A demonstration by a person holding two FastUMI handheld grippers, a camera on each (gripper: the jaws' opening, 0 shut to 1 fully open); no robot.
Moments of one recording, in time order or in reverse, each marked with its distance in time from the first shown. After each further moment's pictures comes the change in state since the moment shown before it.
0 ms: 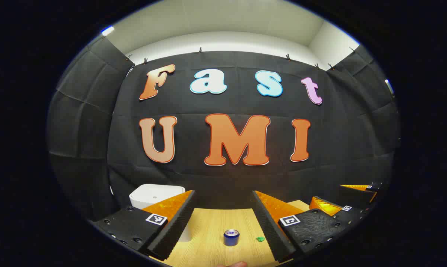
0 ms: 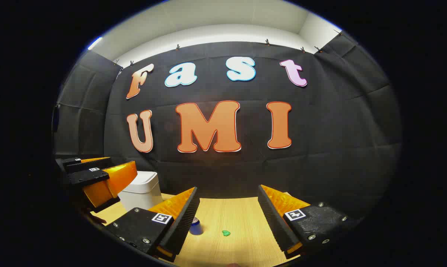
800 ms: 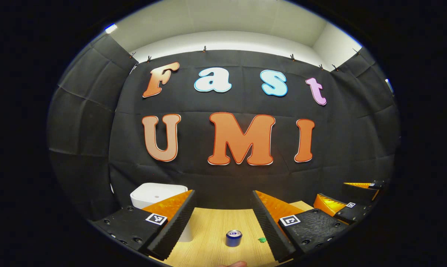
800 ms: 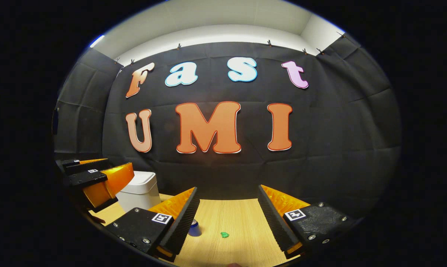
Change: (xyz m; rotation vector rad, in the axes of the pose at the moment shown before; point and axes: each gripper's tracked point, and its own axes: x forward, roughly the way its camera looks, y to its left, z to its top) left arm 0.015 0.014 -0.005 -0.018 -0.004 0.004; right arm 0.014 0.003 -0.001 -0.018 0.007 -0.011
